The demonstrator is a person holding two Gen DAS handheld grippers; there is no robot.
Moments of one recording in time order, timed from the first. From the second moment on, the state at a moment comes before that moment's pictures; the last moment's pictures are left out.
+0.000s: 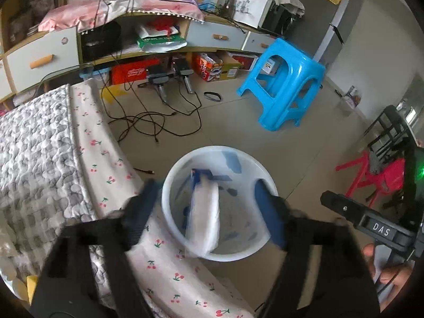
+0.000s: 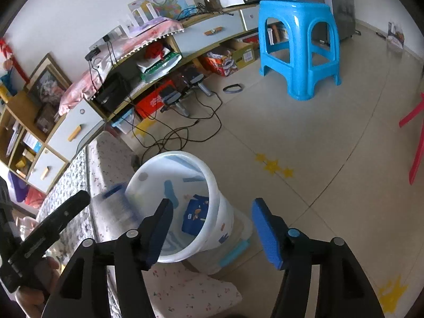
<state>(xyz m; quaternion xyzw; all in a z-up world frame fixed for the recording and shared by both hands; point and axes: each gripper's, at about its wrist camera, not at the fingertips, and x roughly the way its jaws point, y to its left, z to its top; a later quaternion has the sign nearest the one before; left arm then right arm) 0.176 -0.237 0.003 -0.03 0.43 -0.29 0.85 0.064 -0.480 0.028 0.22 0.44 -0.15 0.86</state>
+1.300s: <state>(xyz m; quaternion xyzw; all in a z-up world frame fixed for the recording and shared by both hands) 0.101 0.003 -0.015 -0.05 0.51 -0.15 0.85 0.065 -0.330 0.035 0.16 0.50 -0.03 0.85</state>
